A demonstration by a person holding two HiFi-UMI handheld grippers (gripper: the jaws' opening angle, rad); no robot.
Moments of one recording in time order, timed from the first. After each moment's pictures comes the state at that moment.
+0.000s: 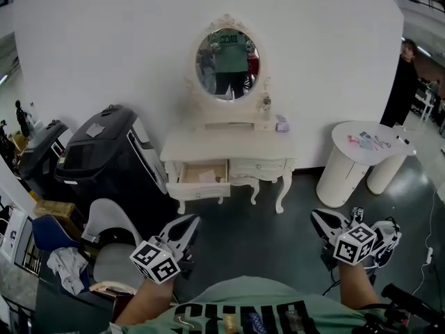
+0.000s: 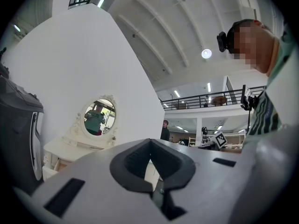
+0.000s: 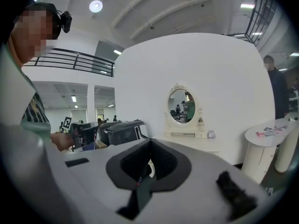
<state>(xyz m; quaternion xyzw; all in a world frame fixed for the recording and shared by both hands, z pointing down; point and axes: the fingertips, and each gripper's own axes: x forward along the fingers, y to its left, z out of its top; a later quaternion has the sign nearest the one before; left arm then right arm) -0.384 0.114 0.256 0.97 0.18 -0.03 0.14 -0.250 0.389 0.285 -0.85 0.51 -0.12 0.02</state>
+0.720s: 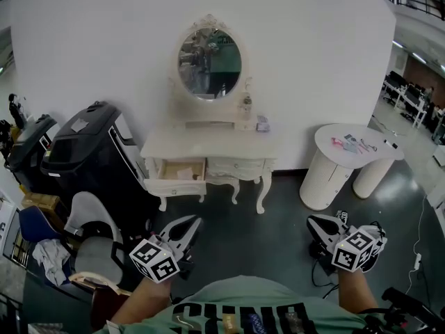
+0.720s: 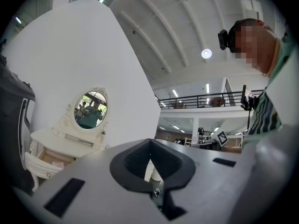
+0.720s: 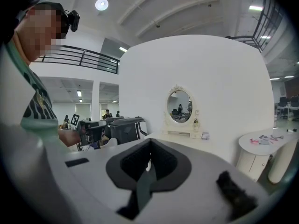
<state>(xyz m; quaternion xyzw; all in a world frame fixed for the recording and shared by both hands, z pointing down) -0.345 0.232 0.268 0.97 0.20 -0.02 0.15 -0.239 0.497 0.279 -0.84 0.53 -0.12 -0.02</state>
